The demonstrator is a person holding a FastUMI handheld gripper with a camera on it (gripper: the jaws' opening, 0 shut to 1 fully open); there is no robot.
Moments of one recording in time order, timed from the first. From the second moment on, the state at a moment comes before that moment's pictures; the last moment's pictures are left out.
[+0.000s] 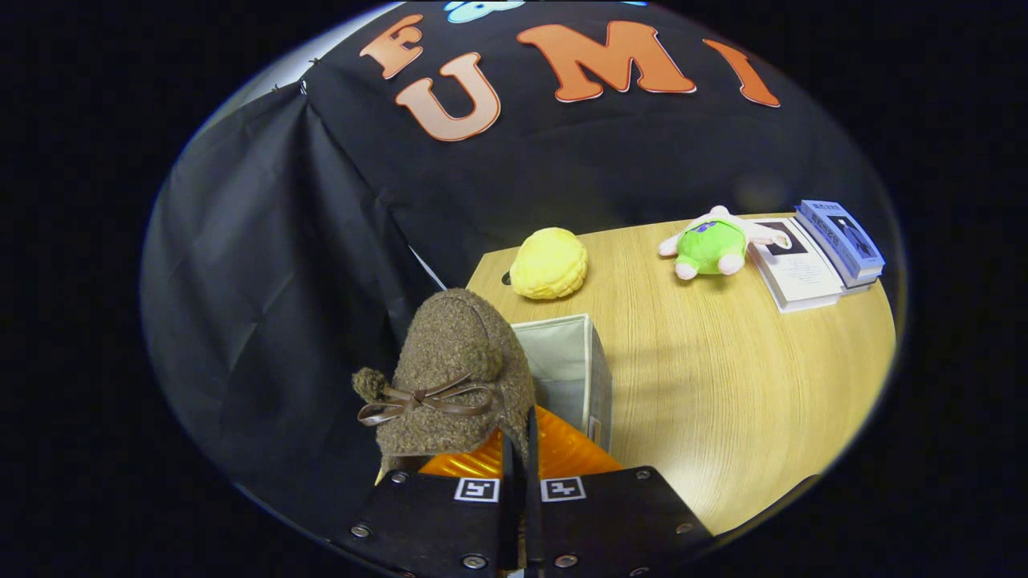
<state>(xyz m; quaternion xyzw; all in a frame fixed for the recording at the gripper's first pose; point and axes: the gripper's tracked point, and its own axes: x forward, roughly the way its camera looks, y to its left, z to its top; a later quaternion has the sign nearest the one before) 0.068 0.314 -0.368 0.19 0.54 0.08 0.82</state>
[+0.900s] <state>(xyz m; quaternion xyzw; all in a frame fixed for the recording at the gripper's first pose) 0.064 0.313 -0.370 0.16 0.53 0.07 0.83</state>
